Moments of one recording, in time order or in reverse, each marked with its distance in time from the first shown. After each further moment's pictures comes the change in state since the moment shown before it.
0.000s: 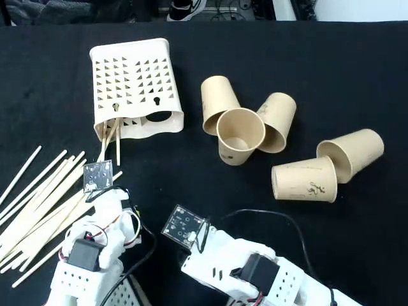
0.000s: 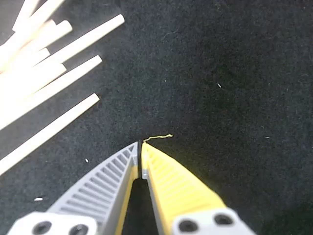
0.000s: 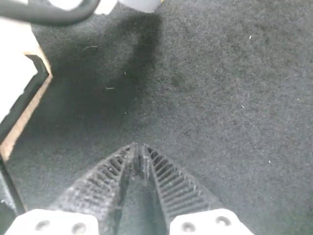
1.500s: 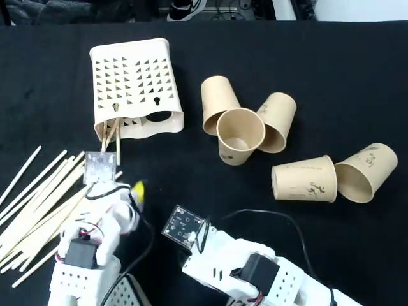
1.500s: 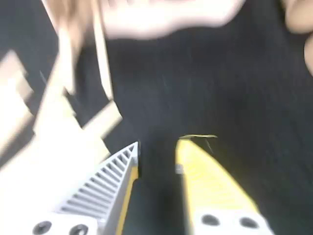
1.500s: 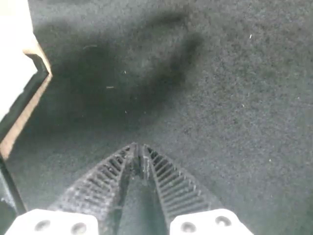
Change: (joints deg) left arm -6.8 0.0 -0.6 -17.8 -19.3; right arm 0.0 0.0 0.0 1.6 0.0
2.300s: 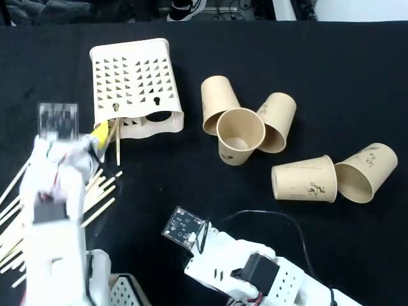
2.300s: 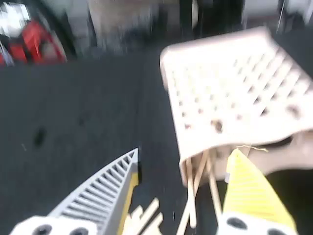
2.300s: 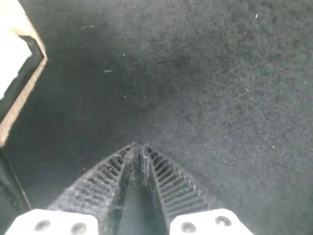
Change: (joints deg) left arm -19.0 44.7 -33.1 -23.5 -18.6; right arm 0.0 0.0 0.0 1.9 0.0
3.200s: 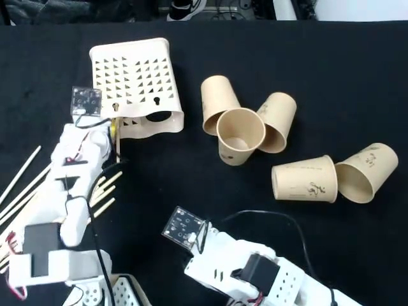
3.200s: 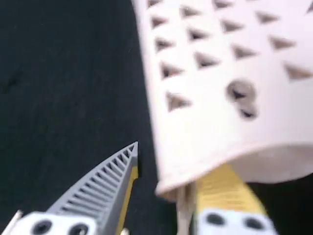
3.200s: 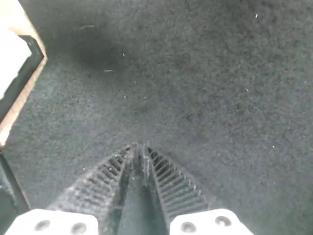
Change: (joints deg) left arm 2.6 53.2 -6.2 -40.8 -0.3; right arm 0.0 0.0 0.0 0.0 0.0
